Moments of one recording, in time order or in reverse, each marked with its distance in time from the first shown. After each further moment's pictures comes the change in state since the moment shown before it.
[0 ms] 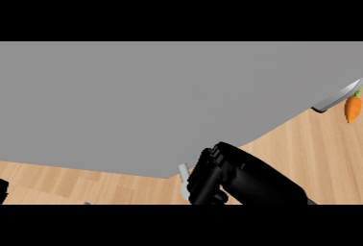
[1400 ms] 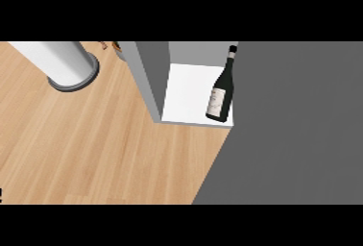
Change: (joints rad) left arm 0.072 -0.008 0.015 0.016 0.002 0.066 -0.024; right arm 0.331 -0.125 0.251 -0.301 -0.091 0.076 0.013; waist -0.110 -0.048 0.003
